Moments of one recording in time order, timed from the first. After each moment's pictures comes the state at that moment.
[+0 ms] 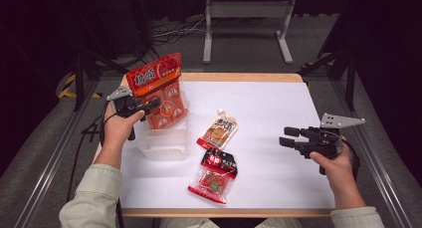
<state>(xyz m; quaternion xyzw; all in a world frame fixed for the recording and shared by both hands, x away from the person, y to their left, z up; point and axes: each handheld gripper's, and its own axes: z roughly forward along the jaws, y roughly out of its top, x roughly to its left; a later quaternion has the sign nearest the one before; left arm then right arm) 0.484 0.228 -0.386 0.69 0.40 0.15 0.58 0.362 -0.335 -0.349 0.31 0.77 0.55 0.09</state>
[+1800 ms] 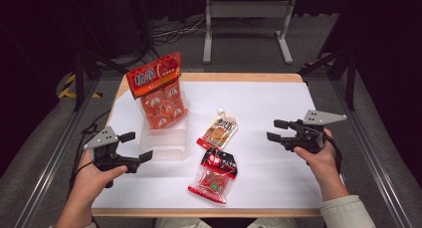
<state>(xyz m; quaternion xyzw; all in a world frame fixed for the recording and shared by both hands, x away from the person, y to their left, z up) 0.343 0.241 -0.375 0.77 0.34 0.13 0.52 0.384 -0.306 -0.358 0.28 0.78 0.54 0.14</state>
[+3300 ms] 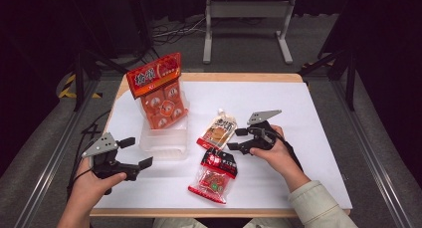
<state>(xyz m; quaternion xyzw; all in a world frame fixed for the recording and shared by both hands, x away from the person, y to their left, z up) 0.326 0.239 -0.374 0.78 0.33 0.13 0.51 0.424 -0.199 -0.403 0.27 0.85 0.44 0.04</state>
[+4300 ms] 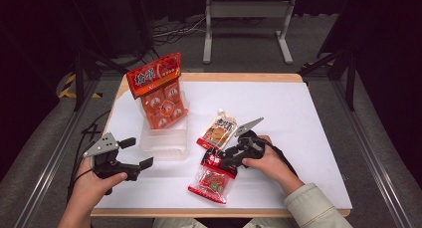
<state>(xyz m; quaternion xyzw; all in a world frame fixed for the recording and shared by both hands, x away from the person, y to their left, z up) 0.326 0.237 -0.375 0.78 0.34 0.13 0.51 0.419 -0.175 -0.437 0.26 0.88 0.38 -0.07</state>
